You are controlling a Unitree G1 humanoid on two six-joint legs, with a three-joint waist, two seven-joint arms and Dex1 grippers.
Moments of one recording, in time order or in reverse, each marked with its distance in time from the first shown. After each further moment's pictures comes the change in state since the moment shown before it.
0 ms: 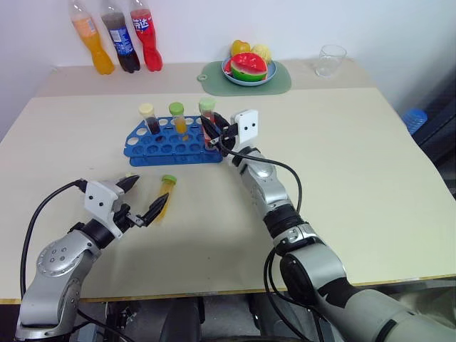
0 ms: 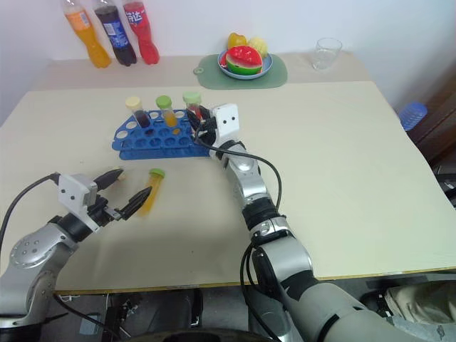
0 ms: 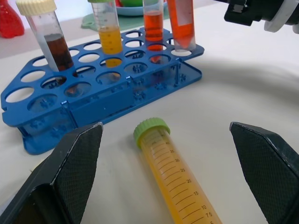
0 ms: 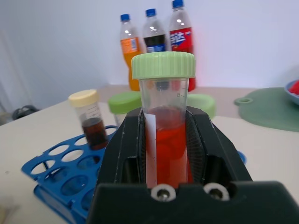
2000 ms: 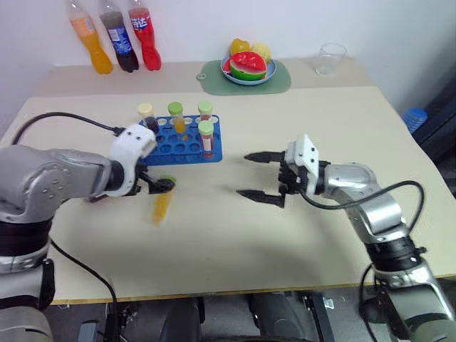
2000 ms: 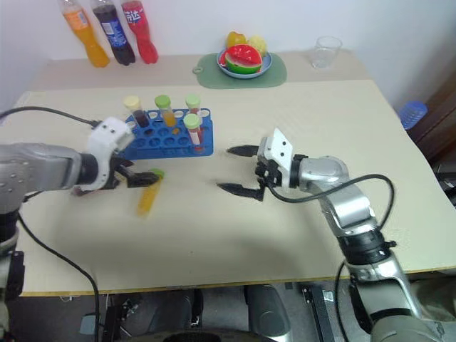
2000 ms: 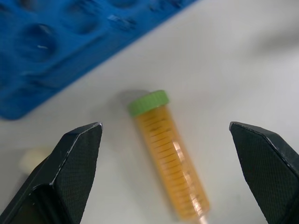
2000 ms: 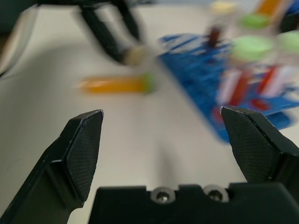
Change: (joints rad) left arm -0.886 0.322 -0.295 0.117 -0.500 1.328 0.420; right arm 0.398 -0.777 0.122 -1.002 0.245 0.639 0.701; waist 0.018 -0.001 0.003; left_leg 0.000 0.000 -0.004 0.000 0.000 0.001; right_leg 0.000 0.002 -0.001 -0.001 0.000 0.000
